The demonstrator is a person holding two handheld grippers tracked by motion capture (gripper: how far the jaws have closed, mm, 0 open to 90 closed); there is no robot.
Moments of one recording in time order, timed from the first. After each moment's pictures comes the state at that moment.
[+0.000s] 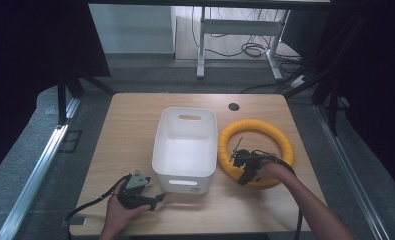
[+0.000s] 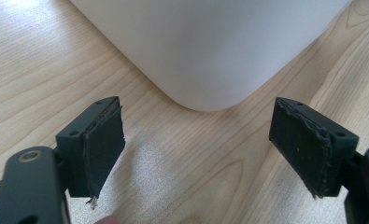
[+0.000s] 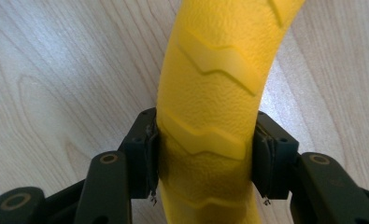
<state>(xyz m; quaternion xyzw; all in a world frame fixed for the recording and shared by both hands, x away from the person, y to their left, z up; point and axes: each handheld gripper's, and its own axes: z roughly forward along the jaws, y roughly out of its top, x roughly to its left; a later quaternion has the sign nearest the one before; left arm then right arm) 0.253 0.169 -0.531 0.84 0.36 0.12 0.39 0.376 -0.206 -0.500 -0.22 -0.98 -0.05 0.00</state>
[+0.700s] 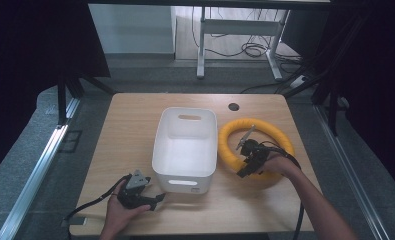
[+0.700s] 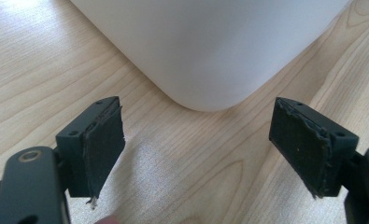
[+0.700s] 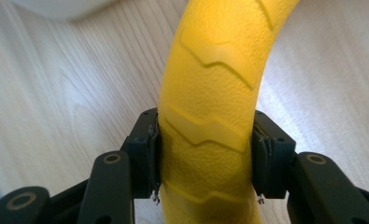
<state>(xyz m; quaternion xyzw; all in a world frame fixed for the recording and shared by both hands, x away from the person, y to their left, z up) 0.253 0.169 -0.531 0.84 0.37 0.12 0.39 0.388 -0.227 -0.465 -0.24 -0.96 -0.16 0.04</state>
